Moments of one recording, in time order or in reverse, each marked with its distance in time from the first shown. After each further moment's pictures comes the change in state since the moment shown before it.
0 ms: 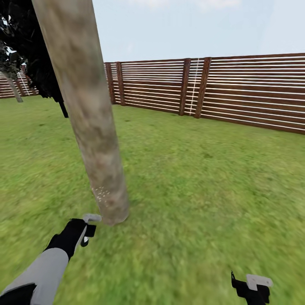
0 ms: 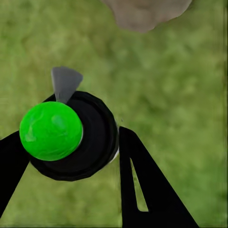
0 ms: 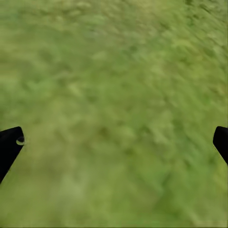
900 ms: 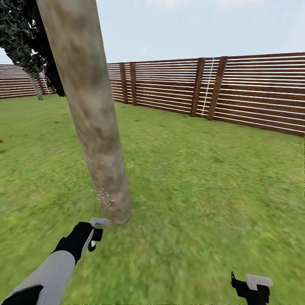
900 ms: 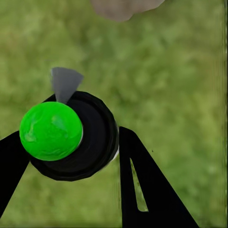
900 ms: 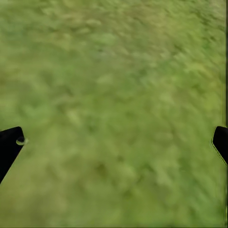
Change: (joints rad) left arm 0.011 -0.050 0.004 0.031 0.007 -0.007 0.009; right arm 0.000 0.000 0.000 -0.002 -0.001 0.000 0.001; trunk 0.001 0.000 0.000
